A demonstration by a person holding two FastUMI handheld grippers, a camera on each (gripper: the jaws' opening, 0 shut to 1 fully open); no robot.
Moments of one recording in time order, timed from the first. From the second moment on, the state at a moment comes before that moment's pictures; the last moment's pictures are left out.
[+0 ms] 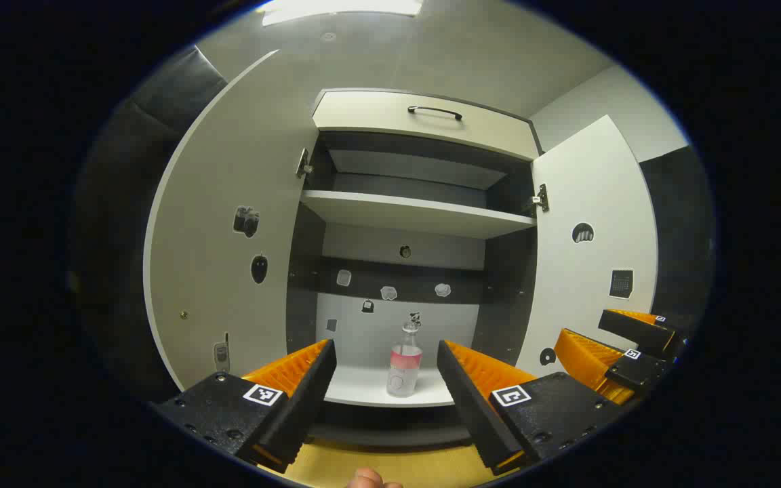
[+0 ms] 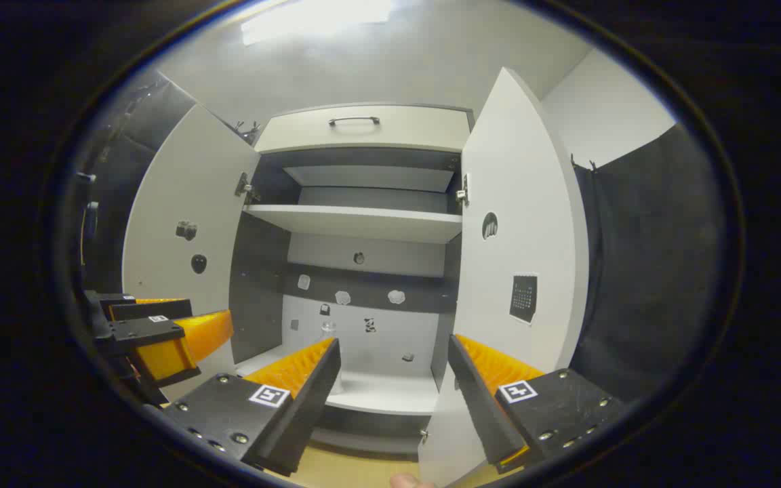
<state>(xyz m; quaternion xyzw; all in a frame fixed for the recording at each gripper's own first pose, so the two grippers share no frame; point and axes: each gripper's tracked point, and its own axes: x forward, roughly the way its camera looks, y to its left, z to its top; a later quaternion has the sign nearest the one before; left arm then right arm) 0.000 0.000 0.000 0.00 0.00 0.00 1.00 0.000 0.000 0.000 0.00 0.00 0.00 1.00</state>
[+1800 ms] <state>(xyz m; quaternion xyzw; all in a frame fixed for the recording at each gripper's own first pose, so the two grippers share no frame) 0.206 -0.020 -0.099 0.03 0.11 -0.05 0.99 -0.070 -0.083 0.031 0.00 -0.02 -0.14 0.99</state>
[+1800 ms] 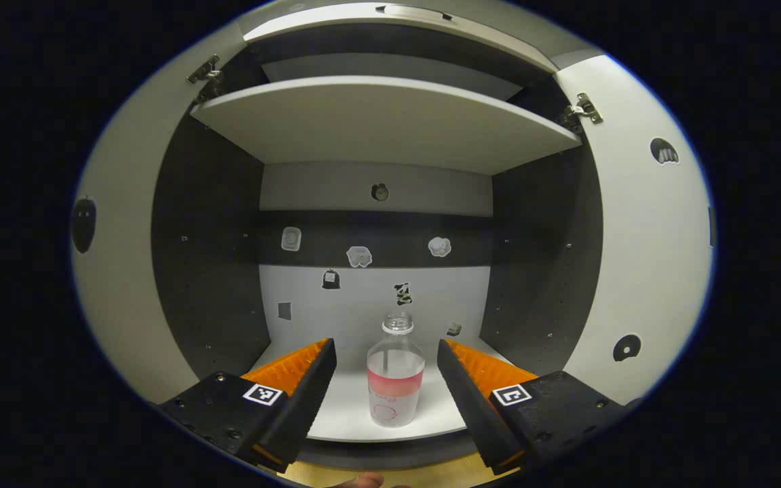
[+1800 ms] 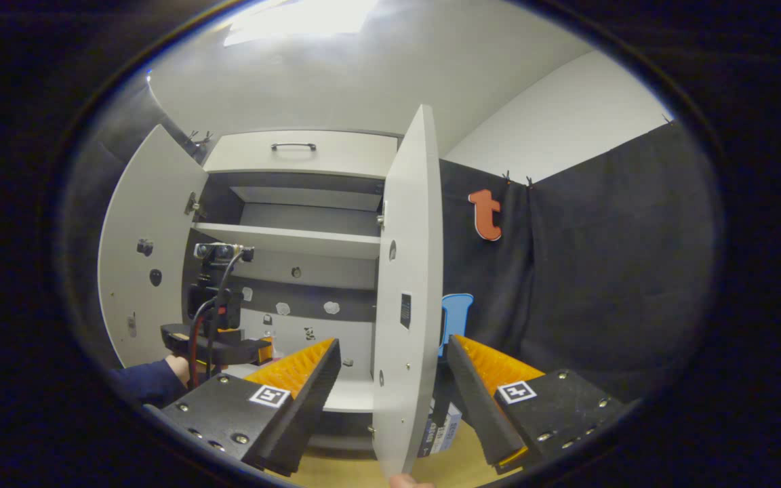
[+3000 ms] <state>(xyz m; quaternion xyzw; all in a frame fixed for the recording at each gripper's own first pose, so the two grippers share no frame) 0.188 -0.031 -0.127 0.00 0.20 -0.10 0.97 -0.100 -0.109 0.031 0.01 -0.02 -0.17 0.98</state>
